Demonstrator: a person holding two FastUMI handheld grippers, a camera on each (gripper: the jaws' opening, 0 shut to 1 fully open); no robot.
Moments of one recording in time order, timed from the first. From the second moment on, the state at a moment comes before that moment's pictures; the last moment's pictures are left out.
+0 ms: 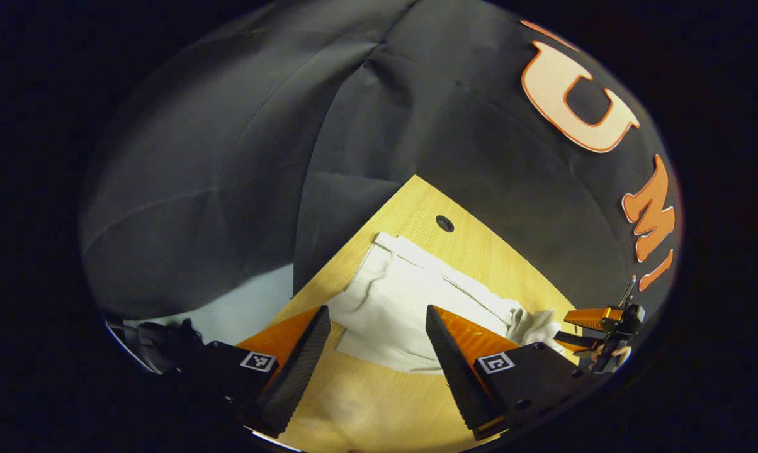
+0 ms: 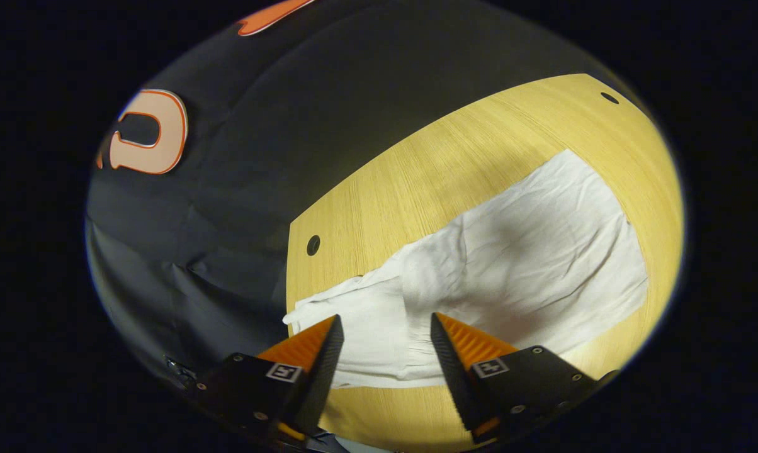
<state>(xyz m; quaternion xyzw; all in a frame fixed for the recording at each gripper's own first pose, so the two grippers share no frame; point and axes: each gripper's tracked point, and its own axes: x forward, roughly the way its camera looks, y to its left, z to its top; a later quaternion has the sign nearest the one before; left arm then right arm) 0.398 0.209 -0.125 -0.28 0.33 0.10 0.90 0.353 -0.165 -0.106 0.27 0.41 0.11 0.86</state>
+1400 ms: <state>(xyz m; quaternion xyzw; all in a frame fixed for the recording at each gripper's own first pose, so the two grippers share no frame) 0.438 0.181 -0.200 -0.49 0.37 0.12 0.78 0.339 -0.228 -0.095 0.30 0.41 0.09 0.86</state>
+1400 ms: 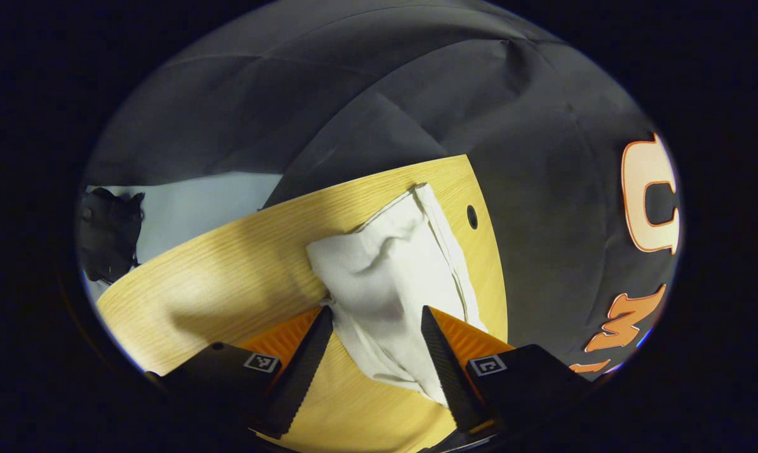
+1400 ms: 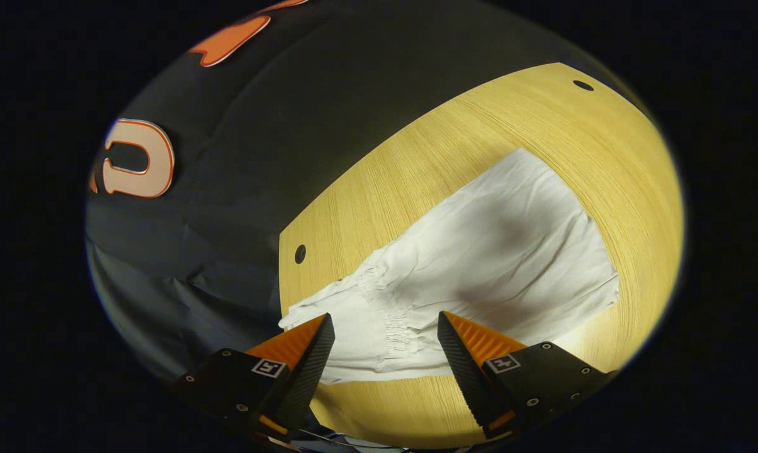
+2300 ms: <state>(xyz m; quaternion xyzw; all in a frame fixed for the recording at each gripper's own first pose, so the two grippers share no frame) 0.488 0.151 -0.119 -0.34 0.34 0.07 0.88 0.308 -0.303 -0.095 0.36 0.40 0.06 0.84</state>
